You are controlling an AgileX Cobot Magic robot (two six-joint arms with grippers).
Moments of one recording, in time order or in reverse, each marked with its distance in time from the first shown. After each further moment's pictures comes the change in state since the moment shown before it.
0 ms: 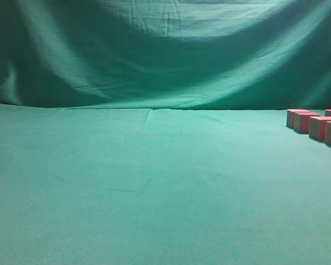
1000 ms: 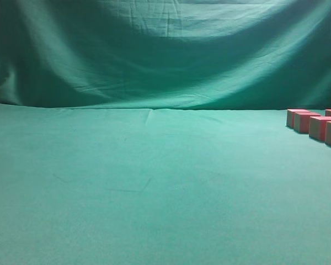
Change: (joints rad) left arm 0.000 0.000 0.000 0.000 0.000 0.000; right arm 0.000 0.071 -0.187 0.234 -0.308 -0.054
